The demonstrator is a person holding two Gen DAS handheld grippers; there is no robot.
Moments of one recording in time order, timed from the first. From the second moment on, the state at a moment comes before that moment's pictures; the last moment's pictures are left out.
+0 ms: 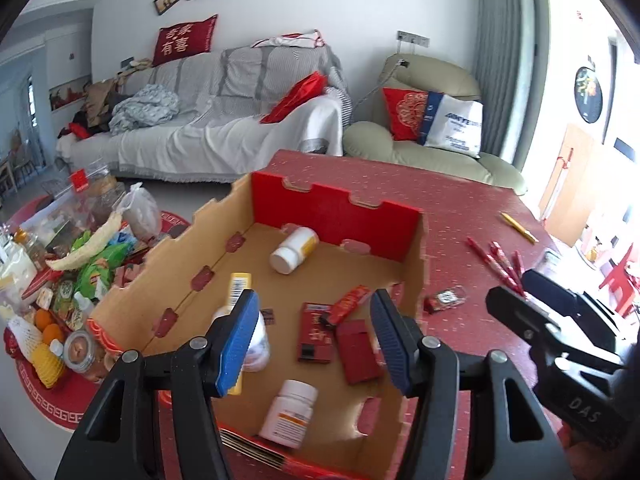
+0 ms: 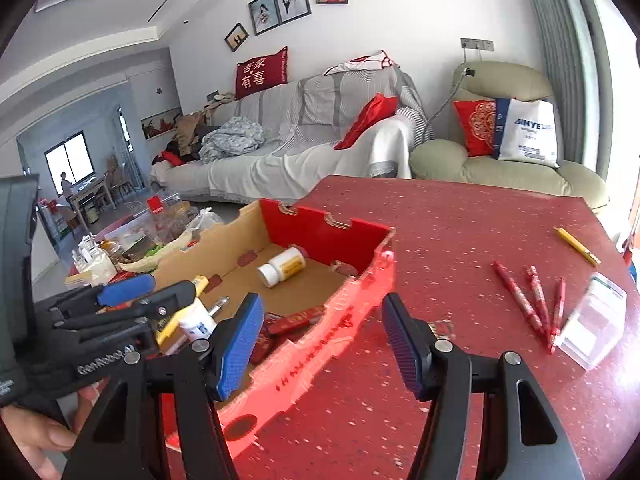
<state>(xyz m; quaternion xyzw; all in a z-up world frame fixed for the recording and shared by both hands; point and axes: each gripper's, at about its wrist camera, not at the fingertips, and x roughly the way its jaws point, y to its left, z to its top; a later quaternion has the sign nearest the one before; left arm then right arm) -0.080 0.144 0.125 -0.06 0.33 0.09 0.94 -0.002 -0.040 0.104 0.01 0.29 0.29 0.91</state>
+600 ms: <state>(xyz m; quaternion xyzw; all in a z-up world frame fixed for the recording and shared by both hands) 0.016 0.000 0.041 0.04 0.42 -0.02 0.90 0.057 -0.243 0.046 0.13 0.36 0.13 0.92</state>
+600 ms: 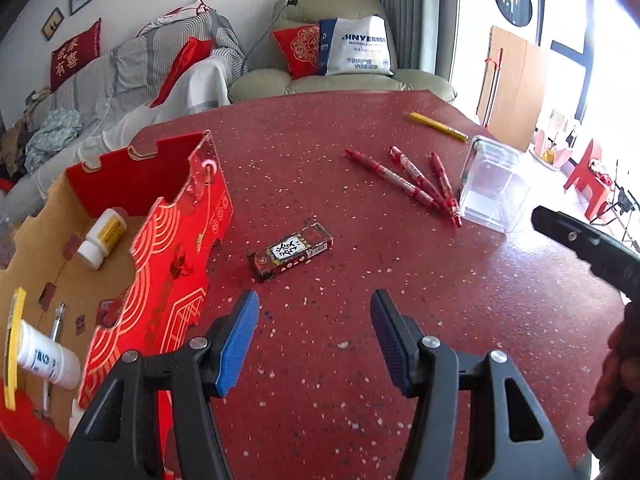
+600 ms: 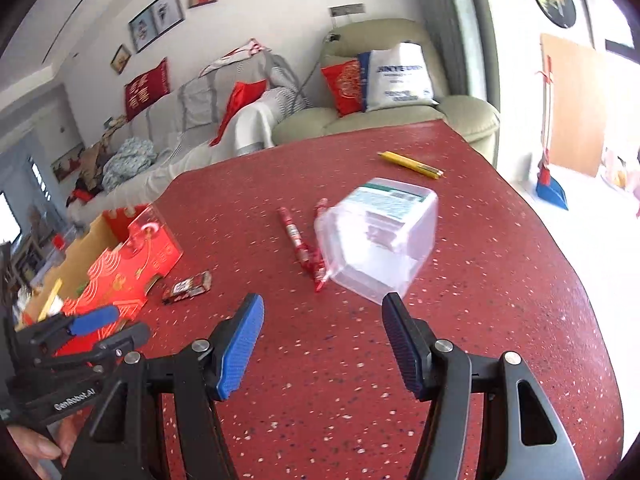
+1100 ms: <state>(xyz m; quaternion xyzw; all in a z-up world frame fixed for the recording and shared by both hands) 0.078 -0.003 0.008 0.07 0.45 -0.01 0.89 0.096 -0.230 0.055 0.17 0.34 -0.02 0.92</state>
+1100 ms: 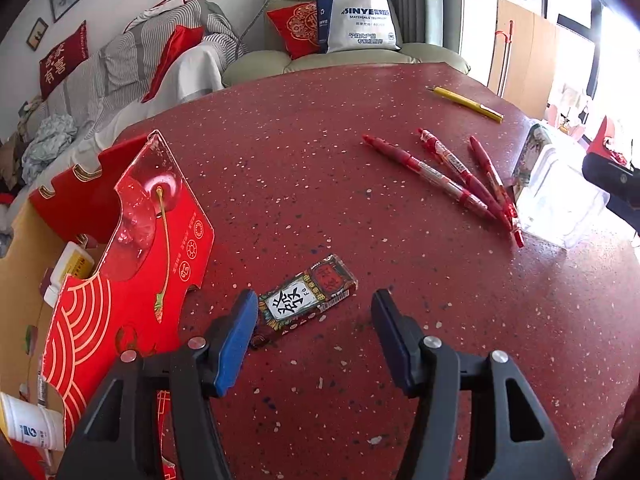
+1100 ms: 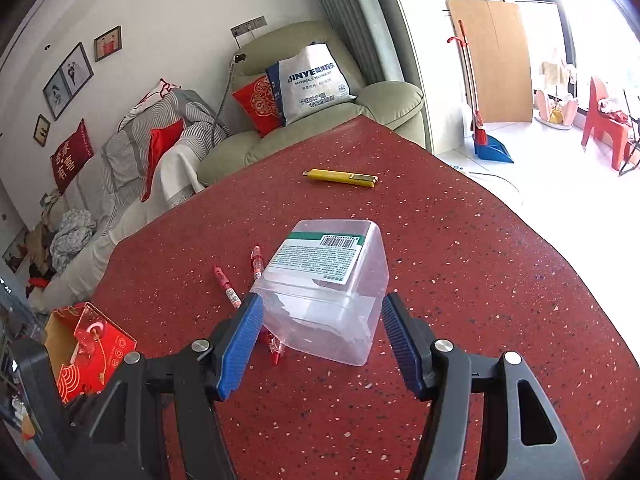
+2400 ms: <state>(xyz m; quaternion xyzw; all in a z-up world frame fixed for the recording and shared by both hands) 0.037 -0.017 0.009 0.02 0.44 -0.03 0.90 0.065 -0.233 0.026 0.03 0.38 0.10 0.92</state>
